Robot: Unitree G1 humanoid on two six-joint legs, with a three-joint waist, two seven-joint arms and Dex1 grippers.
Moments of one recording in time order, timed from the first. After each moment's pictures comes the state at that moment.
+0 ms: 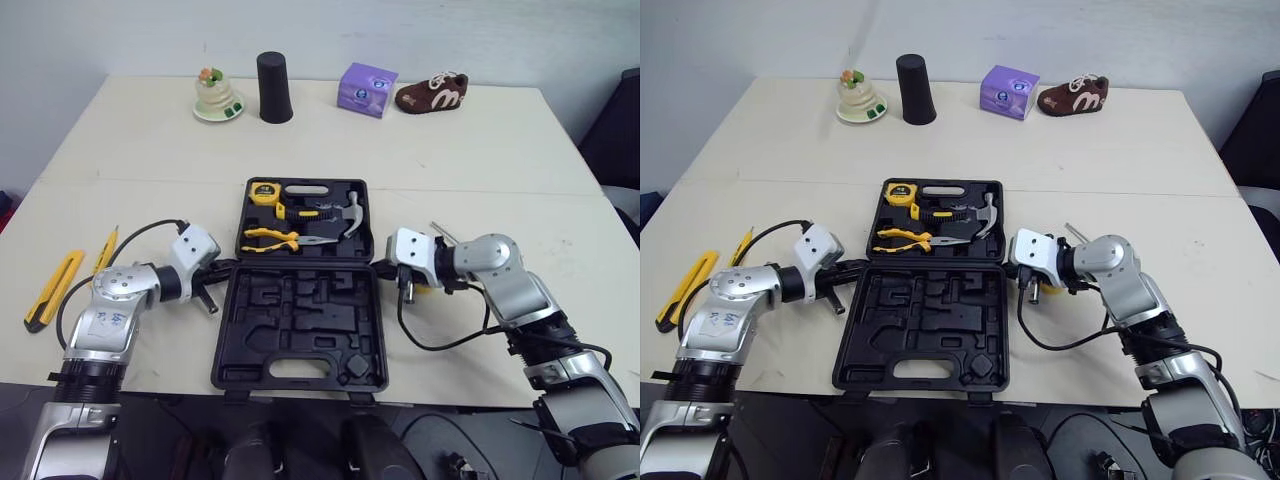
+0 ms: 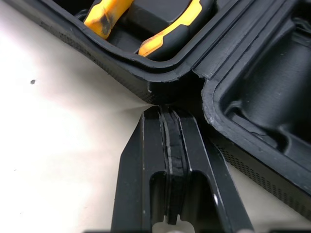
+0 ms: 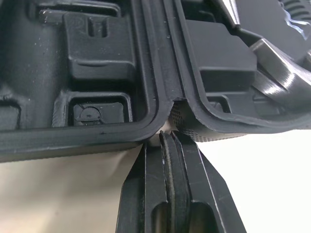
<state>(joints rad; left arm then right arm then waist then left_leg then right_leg) -0.40 0.65 0.06 0.12 -0.12 0.37 -0.86 -0.67 -0.57 0.26 0.25 -0.04 0.10 1.15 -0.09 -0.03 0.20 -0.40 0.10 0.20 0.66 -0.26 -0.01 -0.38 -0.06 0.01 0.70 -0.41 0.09</state>
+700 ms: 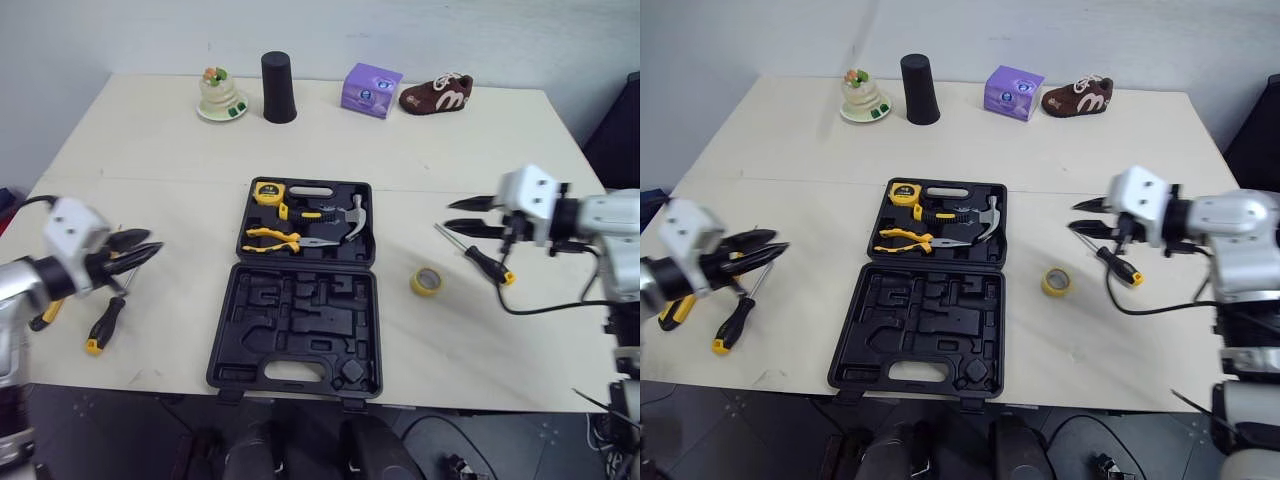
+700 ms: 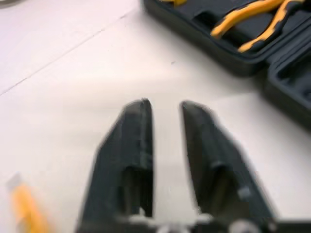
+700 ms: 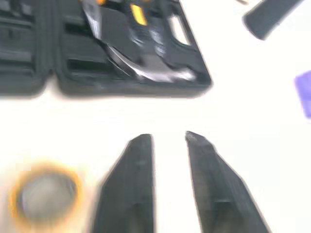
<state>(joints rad) -0.13 0.91 0.58 0.03 -0.31 0.34 -0.93 -0.62 -0.95 -0.10 0.38 0.18 -0.09 1.28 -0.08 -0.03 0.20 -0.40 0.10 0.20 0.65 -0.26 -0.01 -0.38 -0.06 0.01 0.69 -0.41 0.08</state>
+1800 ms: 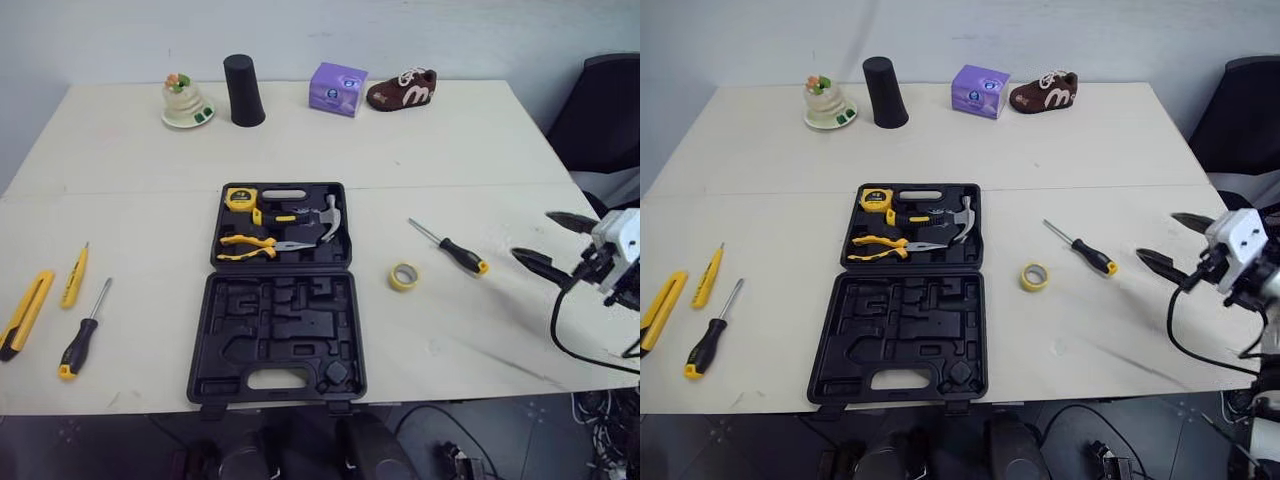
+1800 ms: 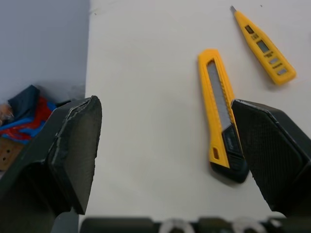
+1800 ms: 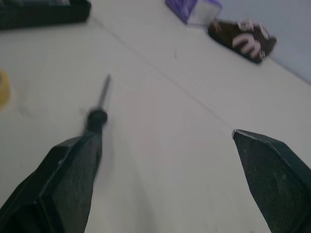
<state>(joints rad) 0.30 1.05 0.96 0.58 -0.37 0.03 -0.95 -0.49 -0.86 -0.31 0.58 0.38 -0.23 1.21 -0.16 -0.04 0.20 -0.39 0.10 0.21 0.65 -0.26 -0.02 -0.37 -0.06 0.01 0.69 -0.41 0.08</state>
